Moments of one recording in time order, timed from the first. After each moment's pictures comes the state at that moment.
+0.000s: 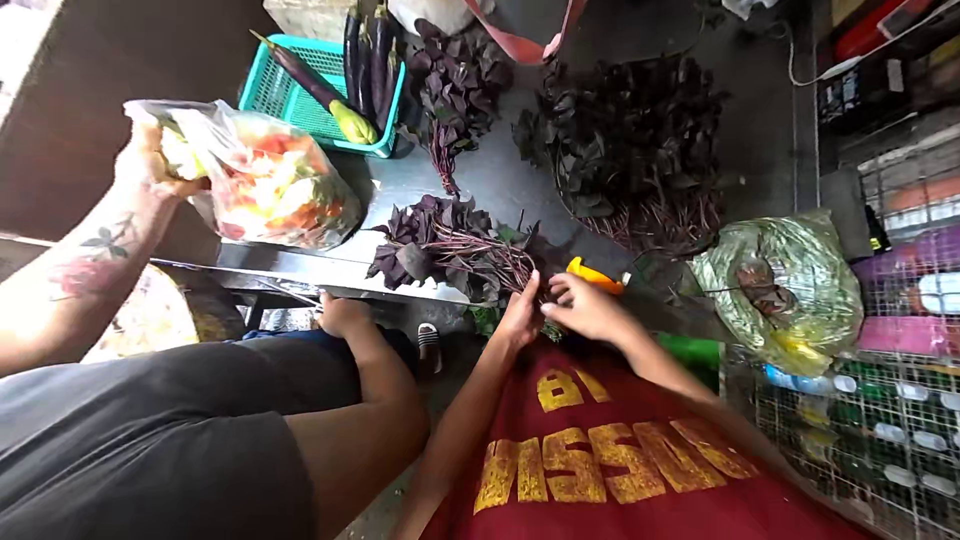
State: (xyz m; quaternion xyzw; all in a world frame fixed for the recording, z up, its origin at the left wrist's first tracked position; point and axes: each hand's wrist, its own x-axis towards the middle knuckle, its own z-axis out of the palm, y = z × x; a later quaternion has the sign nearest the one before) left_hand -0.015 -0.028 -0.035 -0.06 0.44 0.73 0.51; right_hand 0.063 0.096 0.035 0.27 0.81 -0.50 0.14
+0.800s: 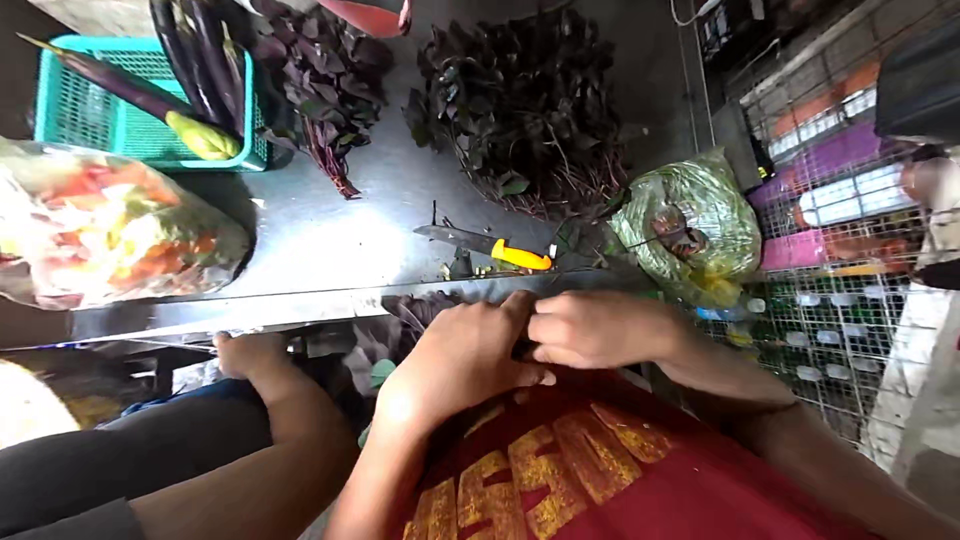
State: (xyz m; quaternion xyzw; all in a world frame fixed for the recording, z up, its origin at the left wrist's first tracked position) left_hand 0.010 -0.014 0.138 0.62 0.71 0.19 0.29; right_hand 0.147 0.145 0.136 -0.16 0.93 -0.34 -0.01
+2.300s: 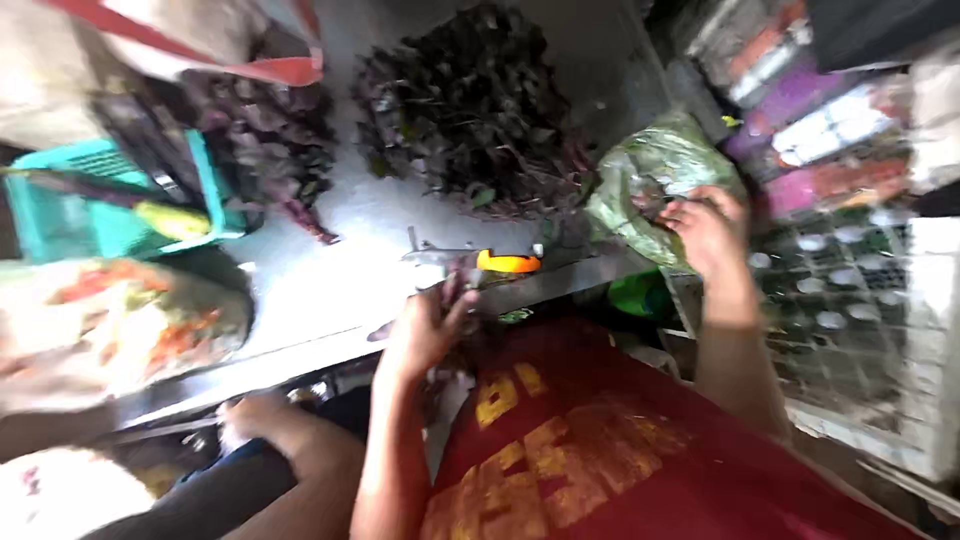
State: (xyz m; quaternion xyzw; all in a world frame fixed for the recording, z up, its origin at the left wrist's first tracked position) left_hand -0.035 0.007 0.086 0.45 0.77 0.29 0.34; right_hand 0.268 0.279 0.040 0.51 0.52 -0.57 -0.38
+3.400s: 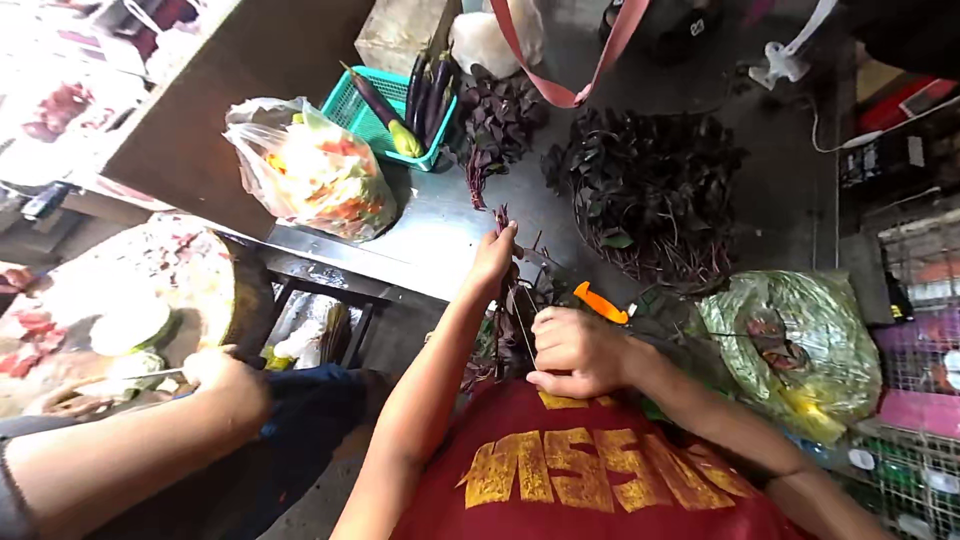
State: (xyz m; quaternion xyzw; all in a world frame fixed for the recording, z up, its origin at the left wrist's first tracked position) left_hand -0.084 -0.017 0.088 -0.05 0.68 0.63 0.36; right_hand 0.073 0.081 0.086 -0.37 0.81 -0.43 -0.12
